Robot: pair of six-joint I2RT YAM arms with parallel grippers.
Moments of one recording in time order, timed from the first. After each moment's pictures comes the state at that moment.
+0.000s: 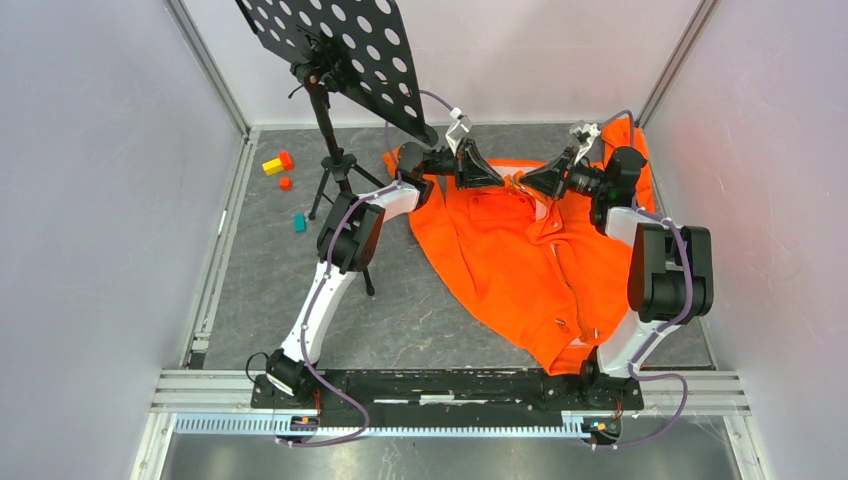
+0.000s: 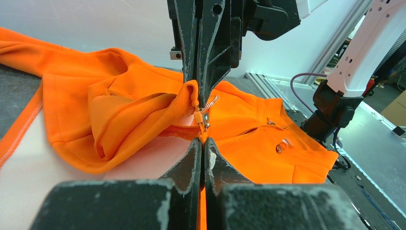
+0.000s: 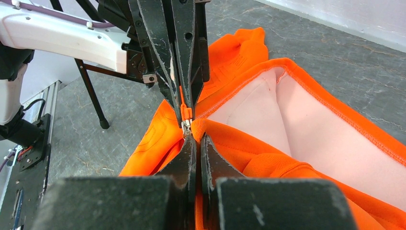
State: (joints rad) left arm -0.51 2.63 1.99 1.29 1.23 -0.90; right arm -0.10 1.75 0.95 0.74 -1.21 0.28
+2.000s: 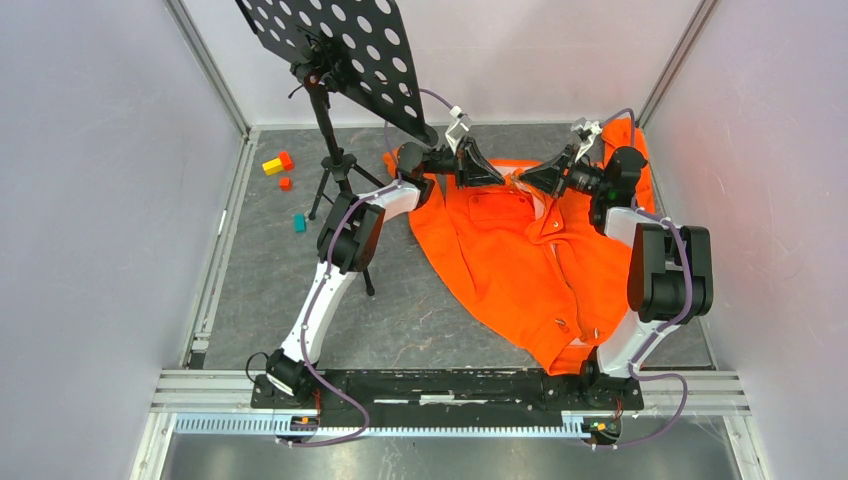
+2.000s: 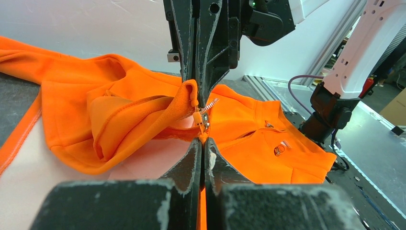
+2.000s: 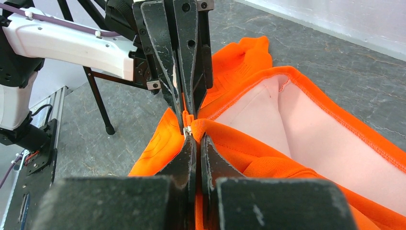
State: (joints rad) left arm -0.52 2.63 2.00 1.32 1.23 -0.93; right arm -0.09 1.76 0.95 0.82 -1.21 0.36
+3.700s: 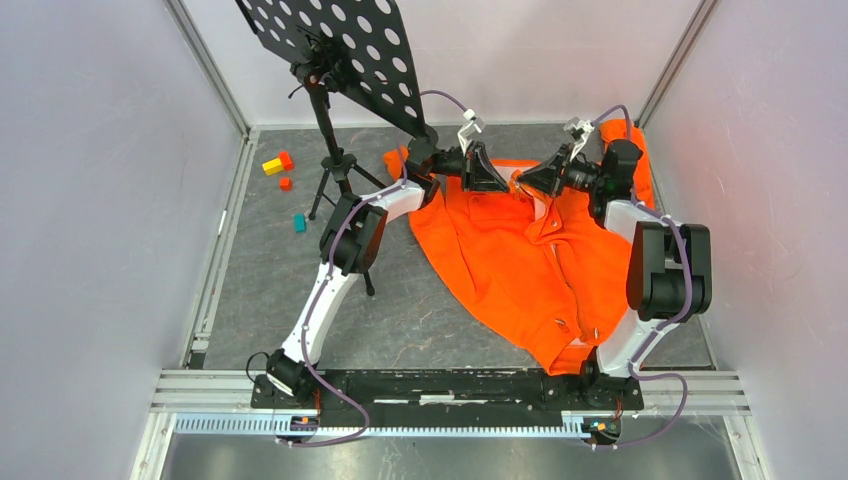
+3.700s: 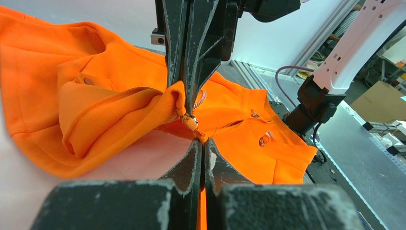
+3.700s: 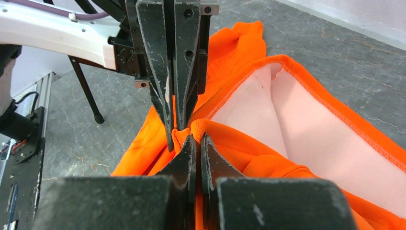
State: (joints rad) left arm -0.55 2.63 2.04 1.10 1.29 -0.87; right arm -0.08 1.77 1.02 0.55 -1.20 0.16
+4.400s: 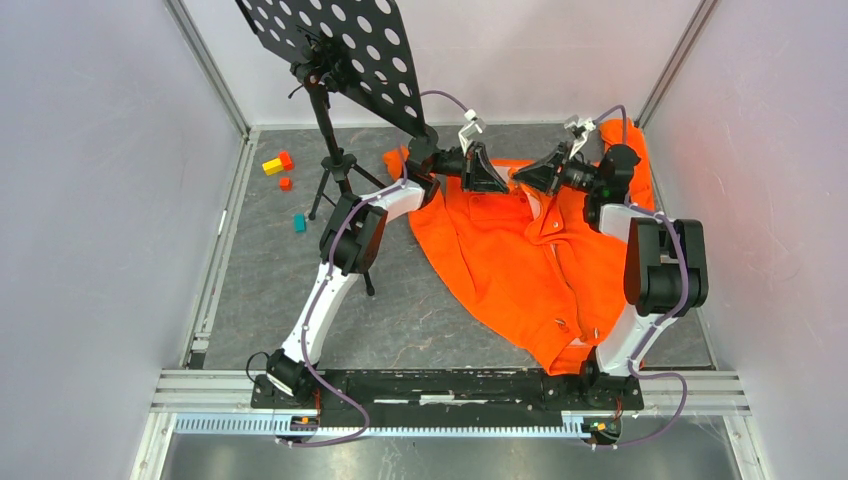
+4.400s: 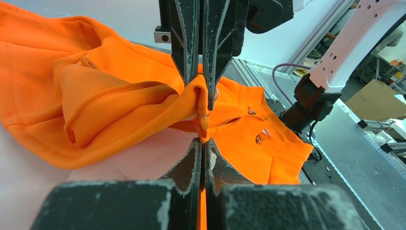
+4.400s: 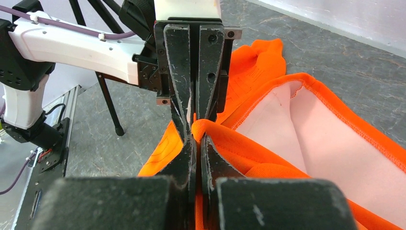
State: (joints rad) left arm -0.55 2.62 2.05 1.06 1.31 -0.86; right arm -0.06 1.80 0.98 0.88 -1.23 0.43
